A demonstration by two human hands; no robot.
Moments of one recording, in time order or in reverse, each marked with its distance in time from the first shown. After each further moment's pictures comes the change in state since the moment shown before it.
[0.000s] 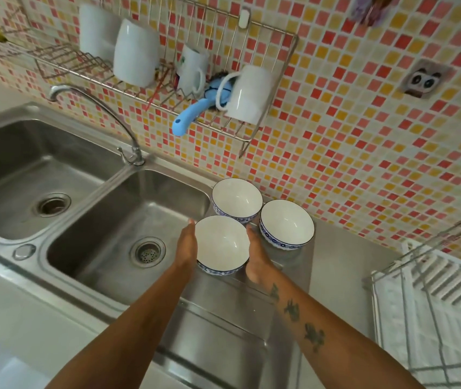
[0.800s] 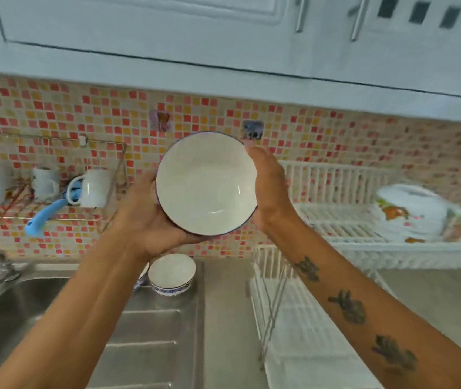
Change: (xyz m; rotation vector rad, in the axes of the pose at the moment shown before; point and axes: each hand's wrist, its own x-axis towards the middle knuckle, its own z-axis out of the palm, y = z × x) left_hand -0.332 0.162 0.146 -0.103 -1.066 -0.019; right_hand -0.320 -0.214 -0.167 0.048 0.293 -0.991
